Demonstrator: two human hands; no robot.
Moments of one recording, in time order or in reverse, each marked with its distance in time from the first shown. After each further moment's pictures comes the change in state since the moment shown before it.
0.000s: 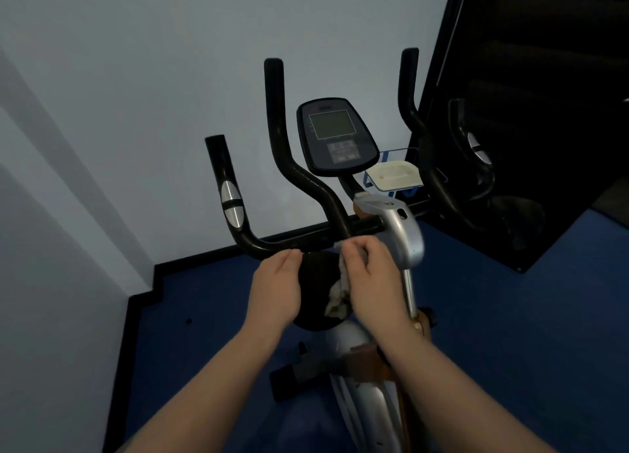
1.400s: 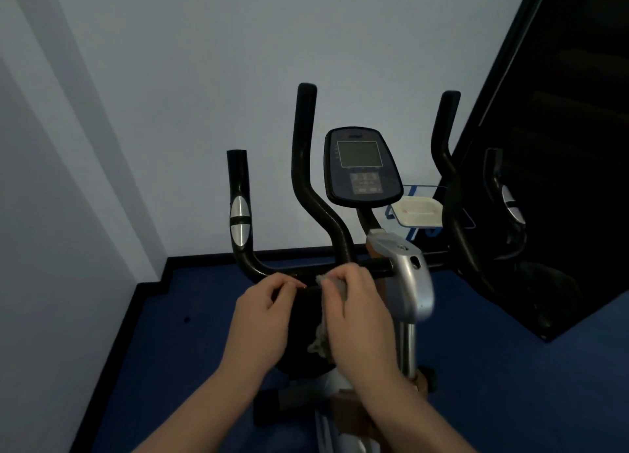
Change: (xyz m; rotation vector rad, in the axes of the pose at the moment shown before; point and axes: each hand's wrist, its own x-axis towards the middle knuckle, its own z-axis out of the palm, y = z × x) left_hand -0.006 -0.004 0.002 0.084 0.122 0.123; right_hand 0.015 -0.011 -0.003 -0.237 -0.225 -0.151
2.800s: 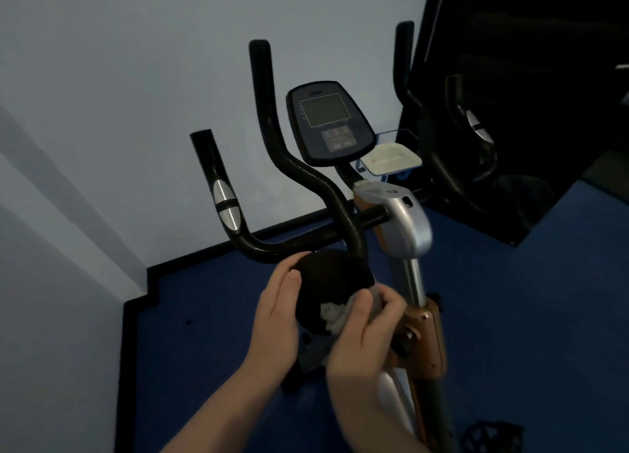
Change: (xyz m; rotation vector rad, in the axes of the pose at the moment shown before) left_hand -0.014 -0.023 -0.014 -0.317 -0.296 0.065; right_hand -0.064 -0.004 0.084 0.483 0.749 0.316
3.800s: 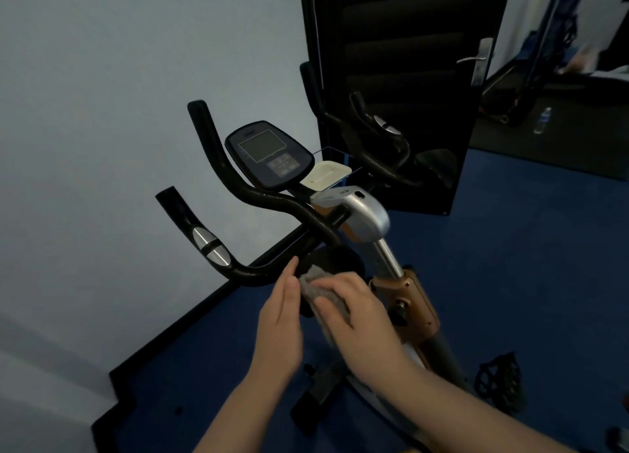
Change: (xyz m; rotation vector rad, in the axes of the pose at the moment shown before) left_hand 0.007 0.010 -0.040 0.111 -0.382 0.013; right_hand -0.022 -0.041 -0.006 -0.333 -0.377 -0.232
